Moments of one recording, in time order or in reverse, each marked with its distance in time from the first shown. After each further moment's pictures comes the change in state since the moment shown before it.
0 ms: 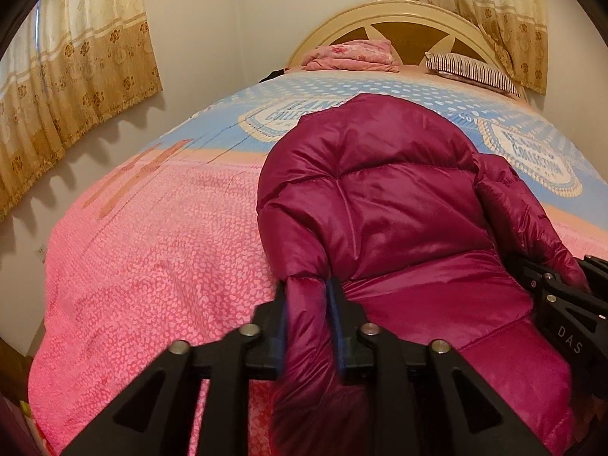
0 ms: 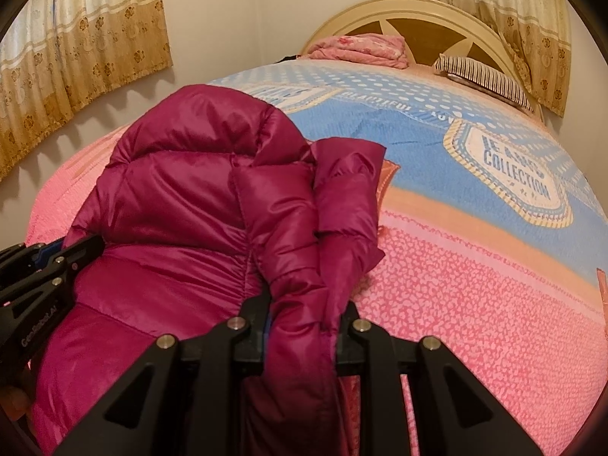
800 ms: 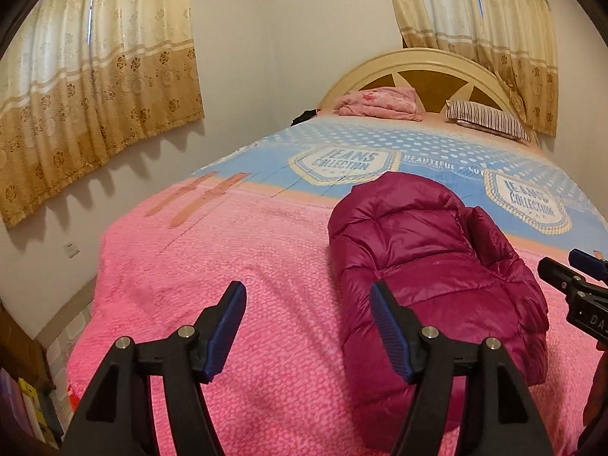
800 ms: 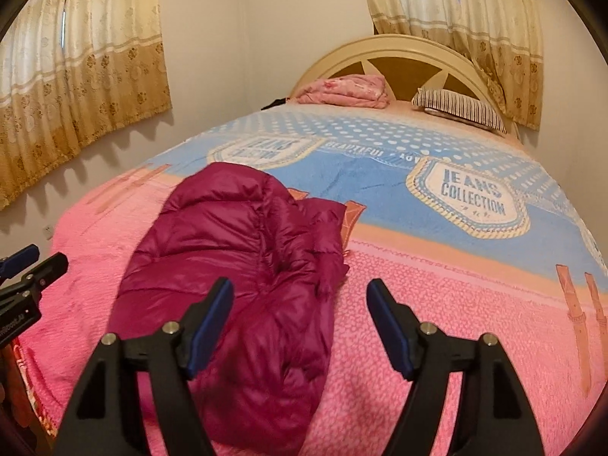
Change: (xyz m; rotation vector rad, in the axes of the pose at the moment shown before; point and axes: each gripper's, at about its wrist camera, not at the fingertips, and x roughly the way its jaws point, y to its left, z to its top) left arm -0.125 0.050 -0.027 -0.098 -0.159 0.063; right arm -0.111 0.007 -0.015 0.033 -0.162 -0.025
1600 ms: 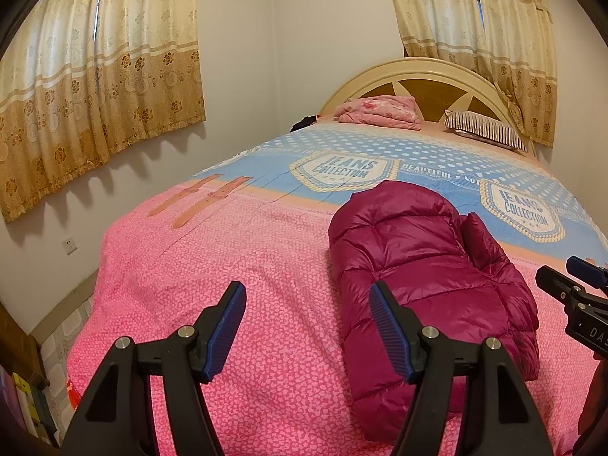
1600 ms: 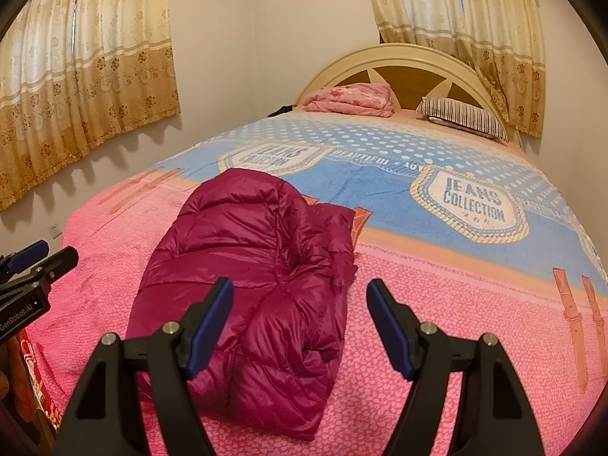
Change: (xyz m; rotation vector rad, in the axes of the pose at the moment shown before) left arm -0.016 0.007 -0.003 -0.025 -0.022 -0.019; right arm -0.016 0.007 -0.005 -0.015 -0.019 0.016
